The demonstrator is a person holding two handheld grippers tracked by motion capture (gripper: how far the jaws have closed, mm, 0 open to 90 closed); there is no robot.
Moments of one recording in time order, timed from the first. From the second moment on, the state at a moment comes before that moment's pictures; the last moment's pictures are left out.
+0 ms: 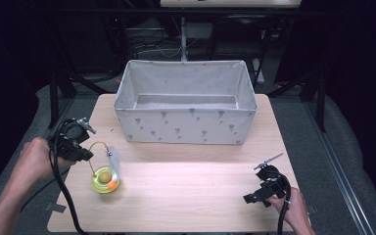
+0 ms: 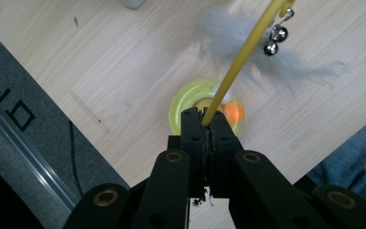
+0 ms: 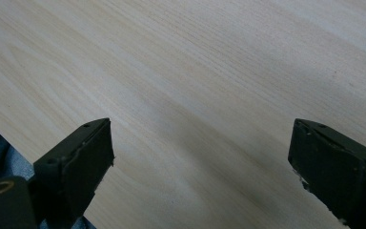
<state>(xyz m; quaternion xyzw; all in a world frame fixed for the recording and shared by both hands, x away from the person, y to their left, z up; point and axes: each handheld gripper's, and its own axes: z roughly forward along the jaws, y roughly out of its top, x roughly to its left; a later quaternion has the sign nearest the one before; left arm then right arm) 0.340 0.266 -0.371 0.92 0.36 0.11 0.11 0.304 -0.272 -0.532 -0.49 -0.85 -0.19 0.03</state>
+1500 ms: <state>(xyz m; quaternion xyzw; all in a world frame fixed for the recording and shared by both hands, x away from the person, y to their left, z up) 0.355 0.233 -0.279 0.93 0.32 0.17 0.10 0.305 -0.272 -0.534 -0.49 -0.85 -0.19 0.03</state>
